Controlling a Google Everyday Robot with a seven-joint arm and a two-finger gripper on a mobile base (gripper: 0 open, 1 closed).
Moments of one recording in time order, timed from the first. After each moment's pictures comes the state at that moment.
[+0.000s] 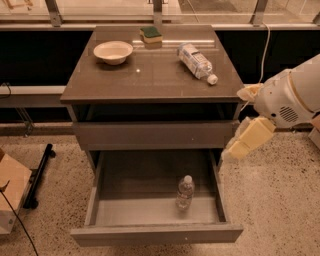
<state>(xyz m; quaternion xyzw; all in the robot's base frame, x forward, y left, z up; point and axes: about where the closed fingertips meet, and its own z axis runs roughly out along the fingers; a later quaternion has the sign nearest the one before) 0.474 -0.169 0.900 -0.53 0.79 0.13 0.29</state>
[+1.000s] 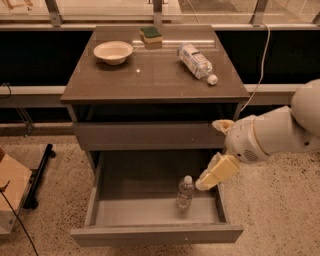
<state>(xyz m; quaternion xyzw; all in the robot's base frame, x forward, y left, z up) 0.470 -0.127 0.805 -0.53 0.77 0.17 0.32</state>
